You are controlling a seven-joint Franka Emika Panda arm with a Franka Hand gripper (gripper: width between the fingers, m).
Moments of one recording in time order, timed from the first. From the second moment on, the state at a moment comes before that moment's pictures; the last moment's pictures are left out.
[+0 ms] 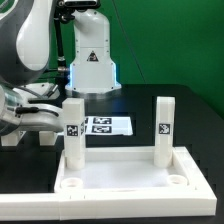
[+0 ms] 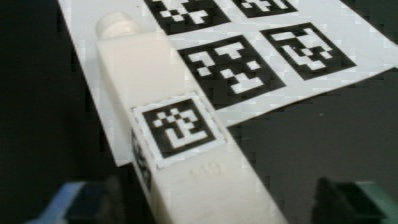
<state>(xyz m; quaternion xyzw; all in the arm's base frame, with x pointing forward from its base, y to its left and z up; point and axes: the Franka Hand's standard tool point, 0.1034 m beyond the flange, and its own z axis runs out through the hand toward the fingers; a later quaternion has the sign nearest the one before) 0.408 -0.117 0.019 -0.86 0.19 0.43 0.20</state>
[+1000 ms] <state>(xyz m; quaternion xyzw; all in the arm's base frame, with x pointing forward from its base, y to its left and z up) 0.408 -0.117 0.020 -0.86 0.19 0.43 0.20</state>
